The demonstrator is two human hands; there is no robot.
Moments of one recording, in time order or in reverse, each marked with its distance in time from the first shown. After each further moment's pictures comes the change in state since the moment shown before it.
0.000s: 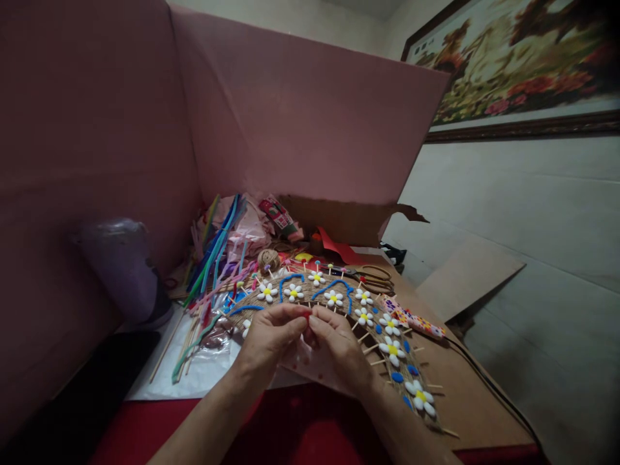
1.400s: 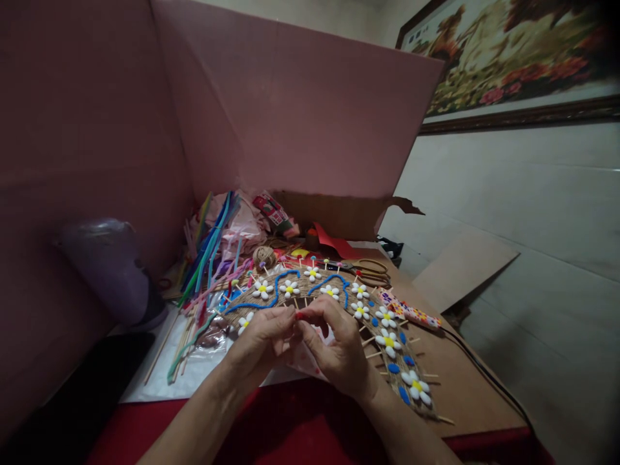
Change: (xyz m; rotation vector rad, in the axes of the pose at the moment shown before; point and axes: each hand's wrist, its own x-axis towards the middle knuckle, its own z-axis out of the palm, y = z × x) left_hand -0.007 0.011 -0.005 -0.093 -0.211 -0.242; right_hand -0.009 -0.013 0.001 -0.642 0.183 -0.509
